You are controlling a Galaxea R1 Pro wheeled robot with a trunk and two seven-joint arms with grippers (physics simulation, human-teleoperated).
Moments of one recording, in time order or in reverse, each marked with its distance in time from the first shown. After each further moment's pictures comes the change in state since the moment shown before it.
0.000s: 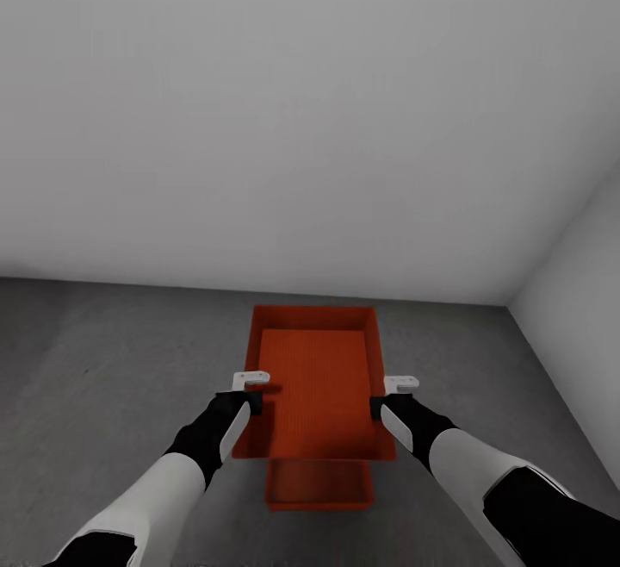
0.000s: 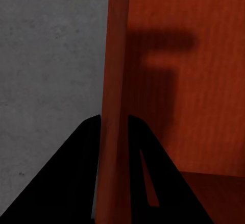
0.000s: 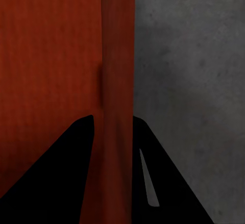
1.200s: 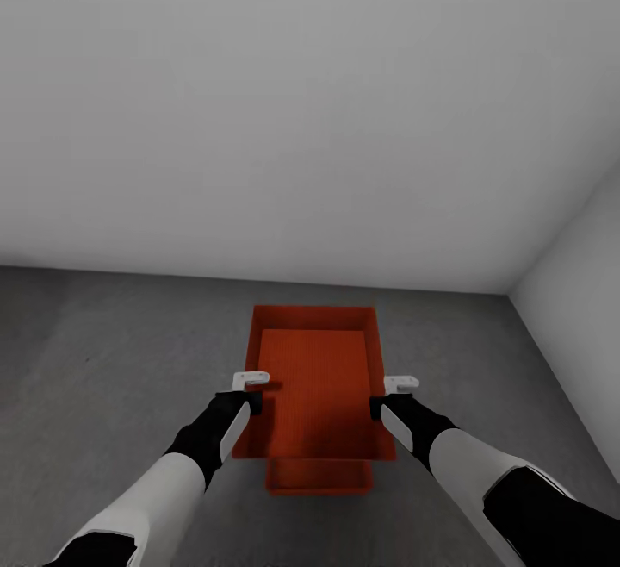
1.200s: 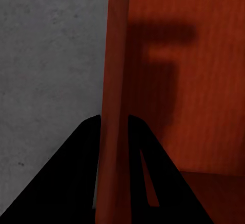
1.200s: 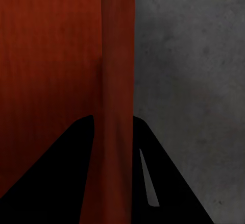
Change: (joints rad) left arm 0.000 0.000 0.000 0.000 0.000 0.000 0.000; right arm 0.000 0.000 0.000 0.000 -0.001 0.000 0.000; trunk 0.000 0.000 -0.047
